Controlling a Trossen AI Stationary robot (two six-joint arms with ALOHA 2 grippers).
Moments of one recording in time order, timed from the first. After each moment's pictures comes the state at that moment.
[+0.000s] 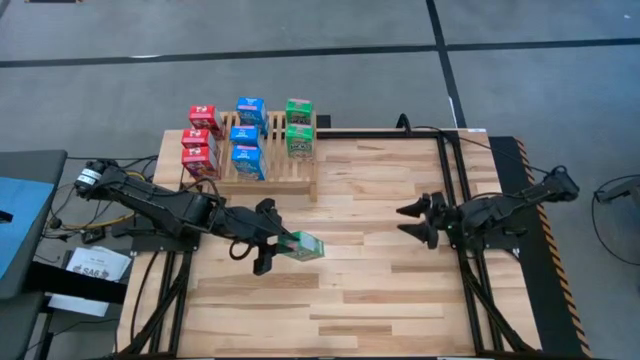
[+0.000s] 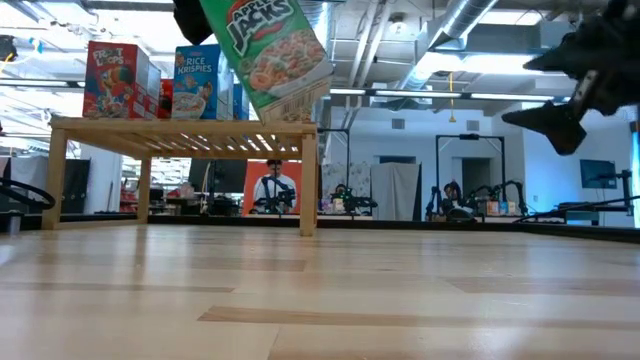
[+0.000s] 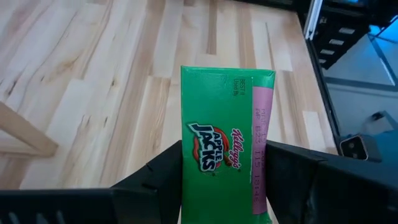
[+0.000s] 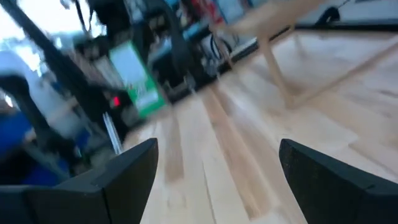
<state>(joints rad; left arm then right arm) -0.30 1.23 1.01 -0.35 -0.22 -0.34 0.34 0.21 0.05 0.08 0.42 0.60</state>
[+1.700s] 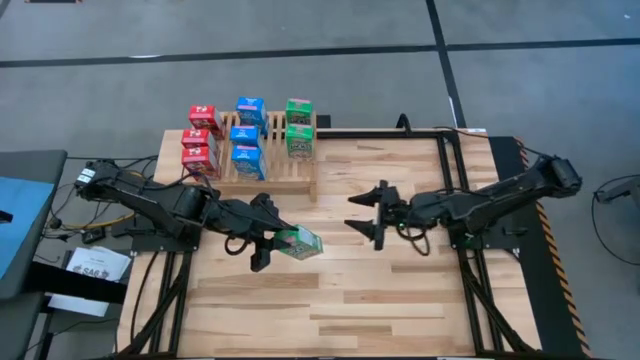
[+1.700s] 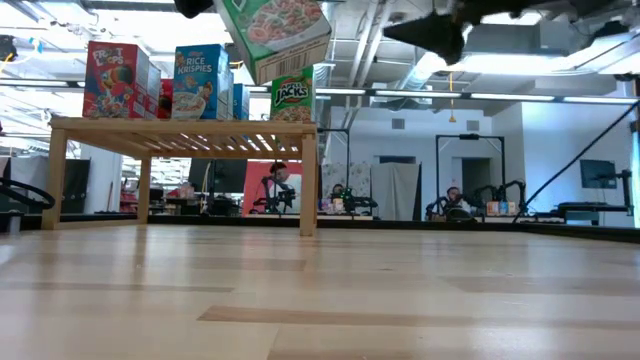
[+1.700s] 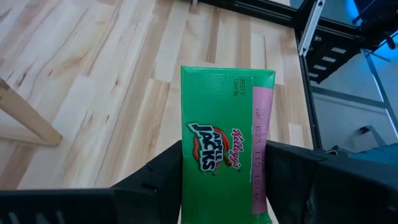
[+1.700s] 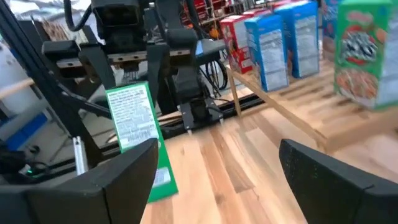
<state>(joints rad) -0.30 1.23 1.16 -0.51 -0.22 -0.43 0.22 1.17 0.65 0.46 0.36 0.33</state>
